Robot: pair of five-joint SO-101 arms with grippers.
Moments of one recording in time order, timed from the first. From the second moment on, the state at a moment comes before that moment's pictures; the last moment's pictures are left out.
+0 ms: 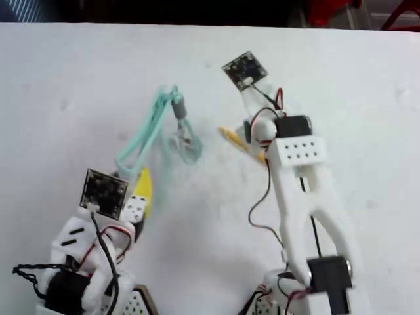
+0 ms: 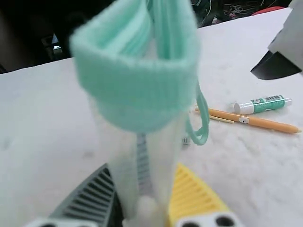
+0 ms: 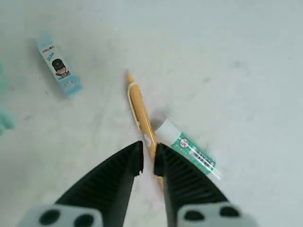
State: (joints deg) left arm 10.8 -103.9 72.8 64.7 -1.7; right arm -12.2 -10.7 18.4 61.0 27.9
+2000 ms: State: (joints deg) left arm 15.2 -103.9 75.3 61.8 1.7; right arm -12.3 23.7 7.7 51.3 36.2
